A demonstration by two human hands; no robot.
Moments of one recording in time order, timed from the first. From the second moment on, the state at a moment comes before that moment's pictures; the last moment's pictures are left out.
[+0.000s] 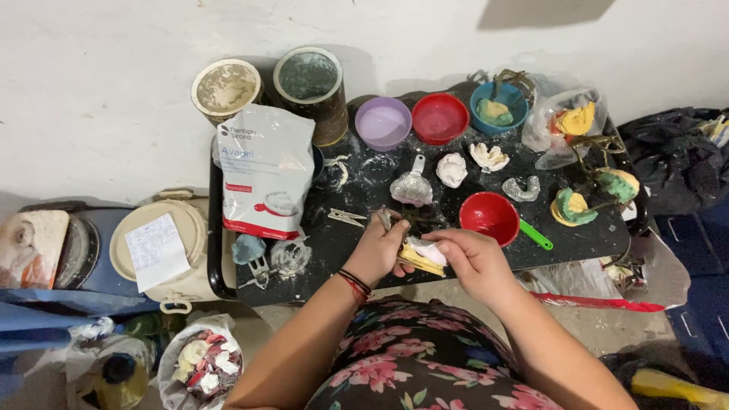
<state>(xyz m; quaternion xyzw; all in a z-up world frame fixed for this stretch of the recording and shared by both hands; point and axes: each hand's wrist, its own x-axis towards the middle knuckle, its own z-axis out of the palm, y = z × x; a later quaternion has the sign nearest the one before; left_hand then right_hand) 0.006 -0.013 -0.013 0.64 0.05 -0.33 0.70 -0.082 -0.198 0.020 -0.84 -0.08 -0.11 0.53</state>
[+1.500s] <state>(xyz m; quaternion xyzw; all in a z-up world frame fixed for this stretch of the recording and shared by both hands) 0.002 0.035 0.024 0.91 -0.20 0.03 0.36 -0.061 -0.278 0.054 -0.47 0.19 -0.01 0.86</state>
